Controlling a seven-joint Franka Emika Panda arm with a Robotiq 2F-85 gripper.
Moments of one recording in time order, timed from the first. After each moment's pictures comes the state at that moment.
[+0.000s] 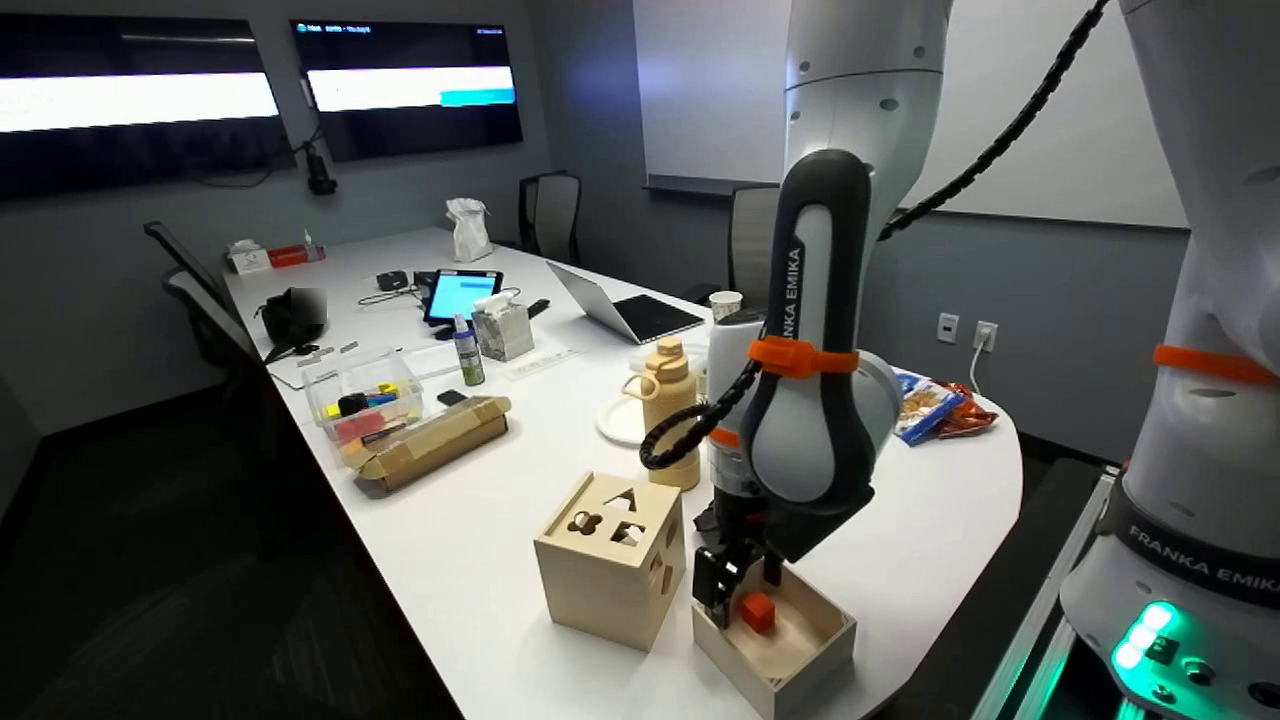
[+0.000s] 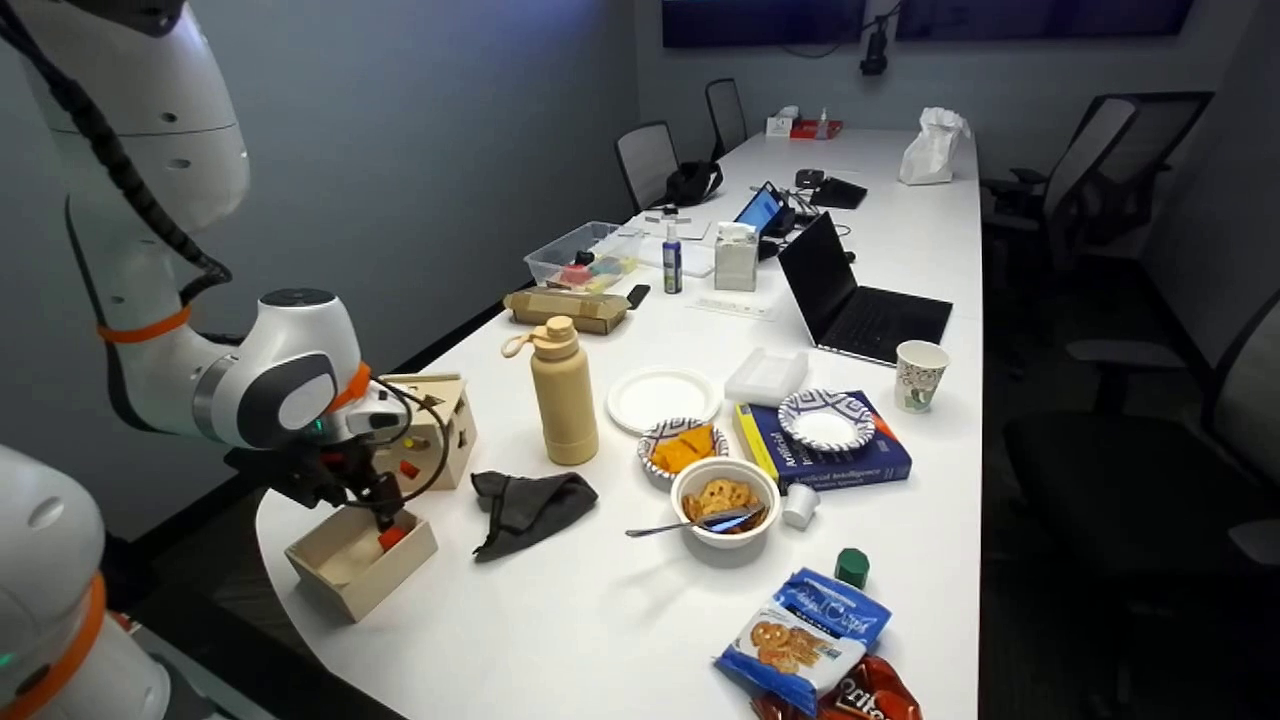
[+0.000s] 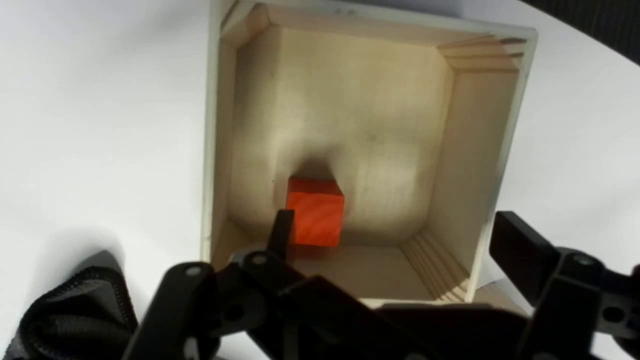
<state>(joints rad) 0.23 0.42 0.28 -2.74 0.23 3.16 0.24</state>
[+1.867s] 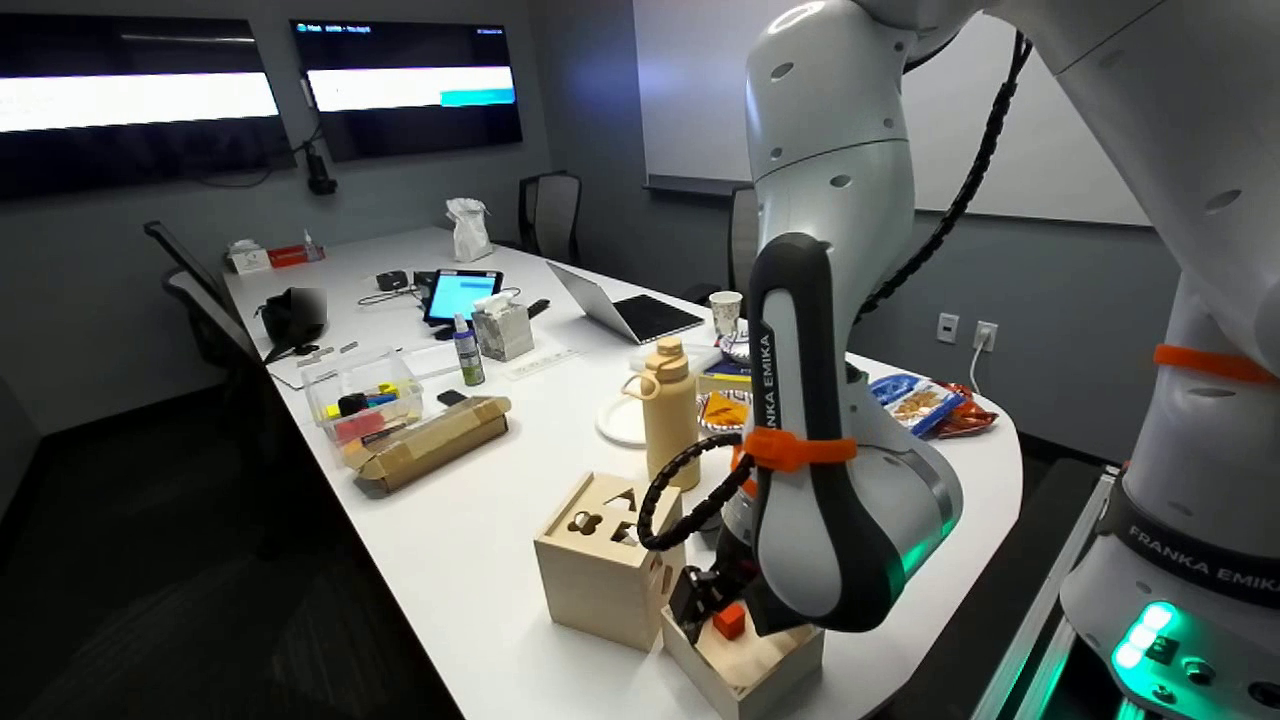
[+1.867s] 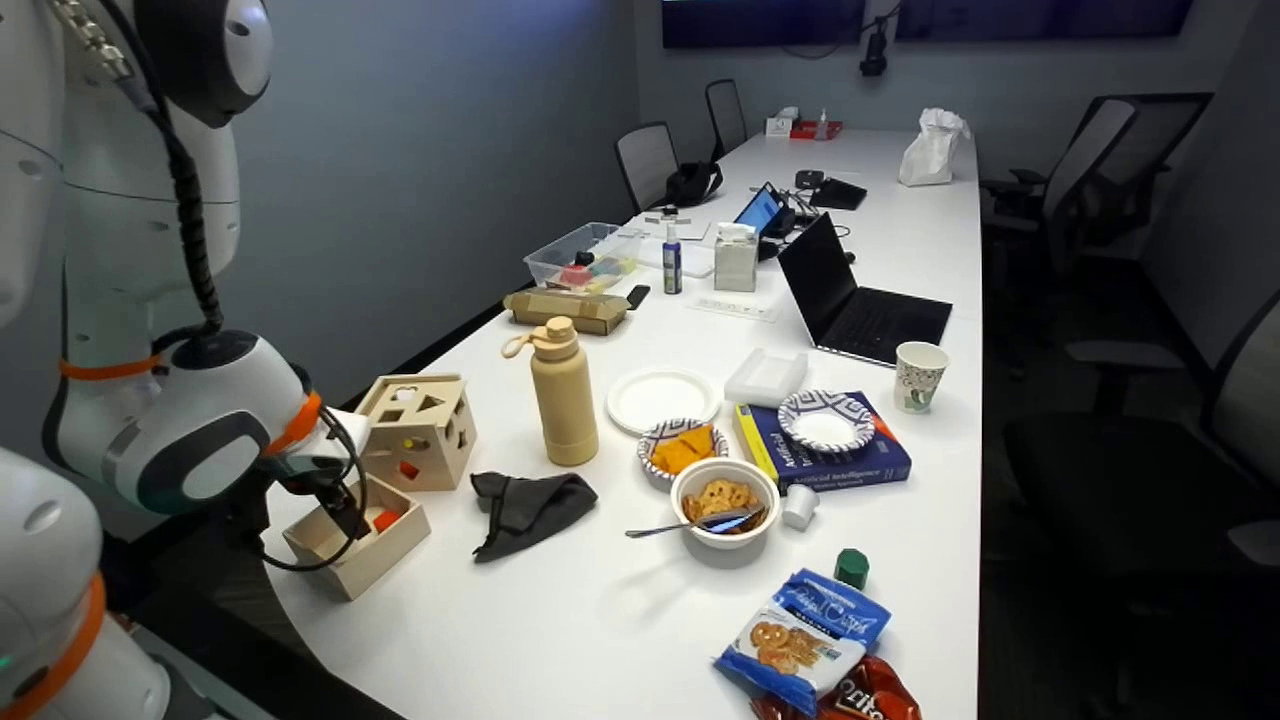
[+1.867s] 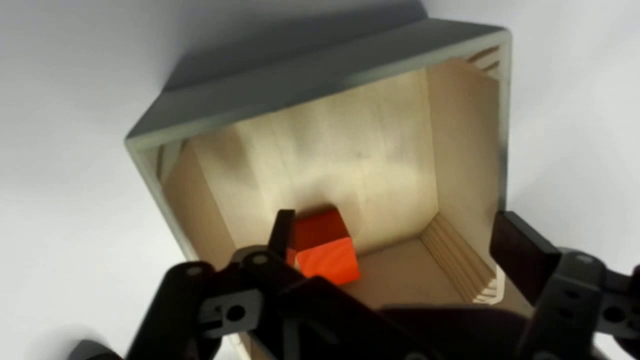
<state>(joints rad) 0.22 0.64 0.51 -2.75 0.61 3.67 0.36</state>
